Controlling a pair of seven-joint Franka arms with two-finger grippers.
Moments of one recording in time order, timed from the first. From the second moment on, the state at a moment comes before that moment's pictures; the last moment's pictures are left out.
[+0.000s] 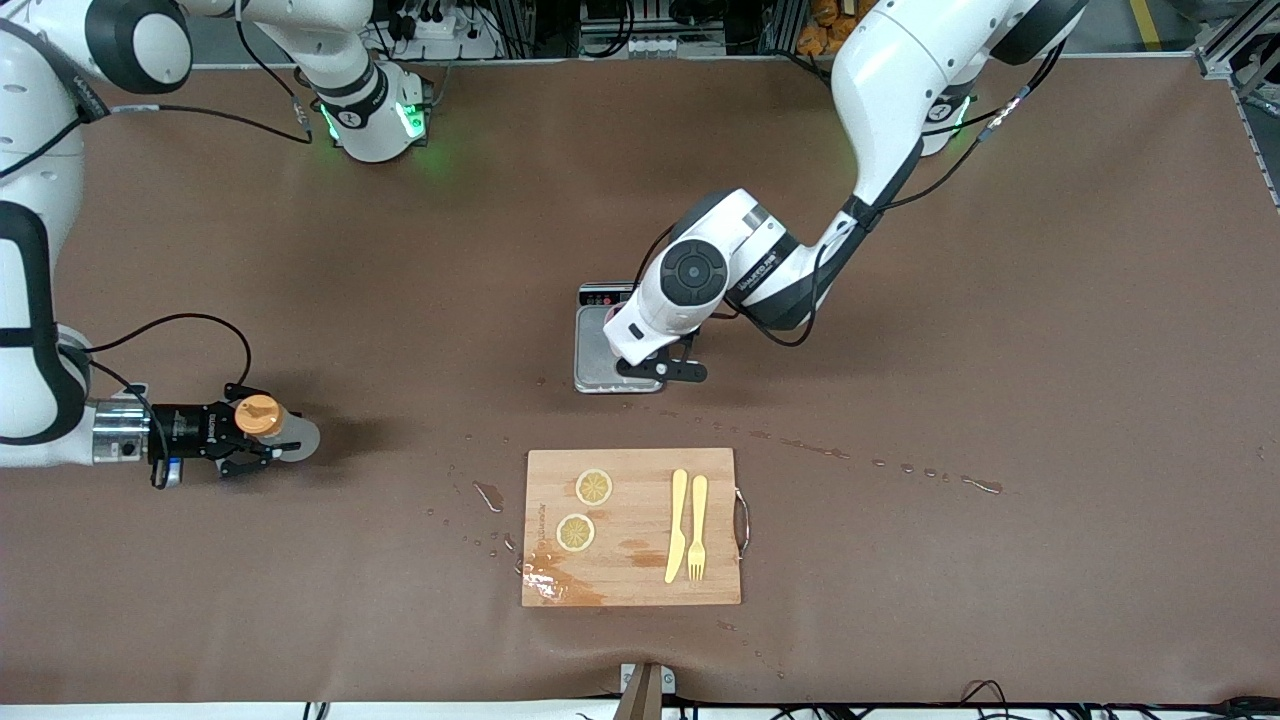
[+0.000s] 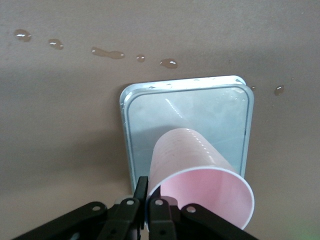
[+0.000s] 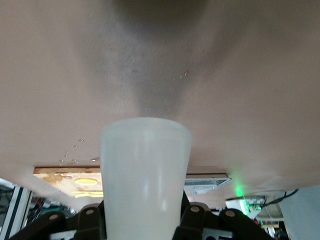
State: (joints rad) left arm -0.48 0.72 -0.37 -1.49 -0.01 2.13 -0.69; right arm -0.29 0.76 0.02 -1.45 0.78 1.66 0.87
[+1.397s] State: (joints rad) left arm -0.04 0.31 -0.34 -1.46 -0.01 1.87 -0.53; right arm 0.08 0.55 0.02 -1.45 0.40 1.73 1.52
